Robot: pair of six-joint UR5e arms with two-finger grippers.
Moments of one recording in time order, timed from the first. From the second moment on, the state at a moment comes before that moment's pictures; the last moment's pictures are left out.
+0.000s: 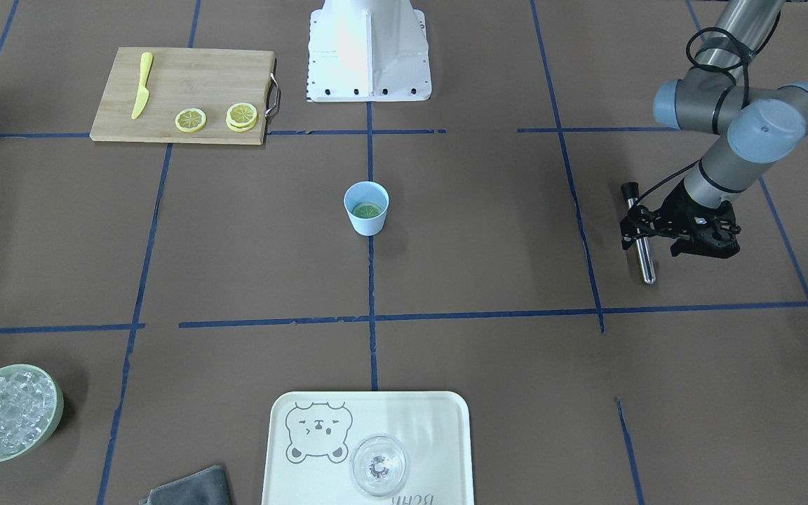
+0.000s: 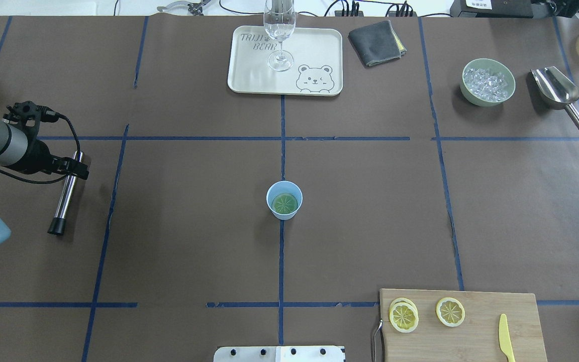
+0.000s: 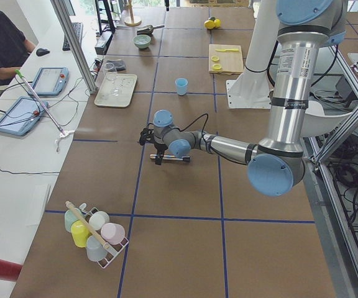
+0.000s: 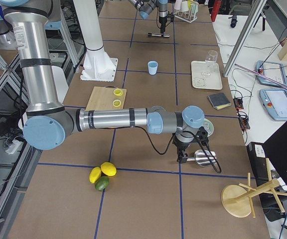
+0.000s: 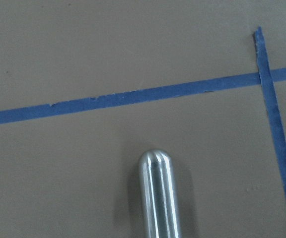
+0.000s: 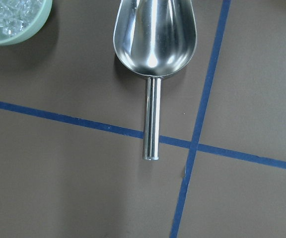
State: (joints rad) left arm -0.87 -1.68 -1.57 -2.18 -2.09 -0.78; right arm 1.47 -1.43 1.51 -1.60 2.35 -0.09
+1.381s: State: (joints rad) left arm -0.87 -1.68 -1.55 -2.18 -2.09 -0.78; right arm 1.47 -1.42 1.52 -1.60 2.36 -0.08
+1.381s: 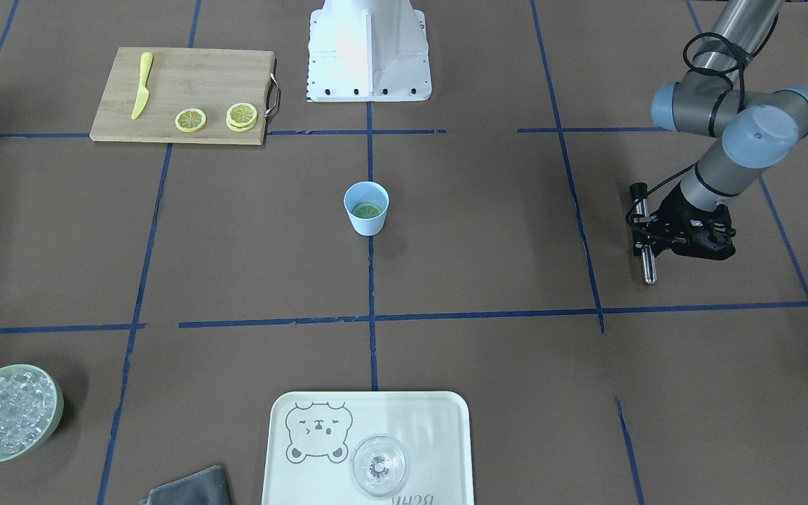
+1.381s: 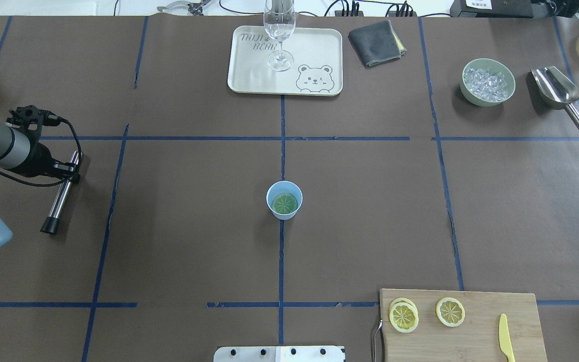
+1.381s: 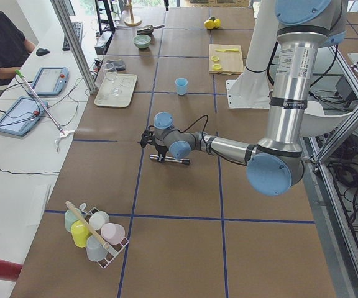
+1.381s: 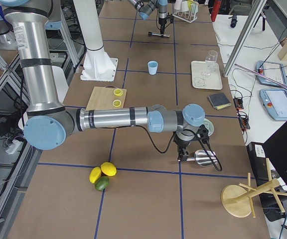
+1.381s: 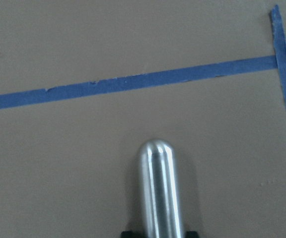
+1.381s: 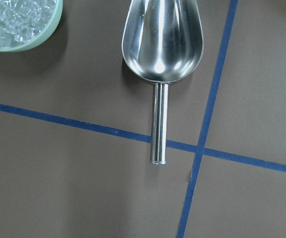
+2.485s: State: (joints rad) left arm -0.89 -1.83 -1.66 -2.17 -1.87 -0.78; right arm 1.47 -1.43 1.53 -1.60 2.36 -0.08
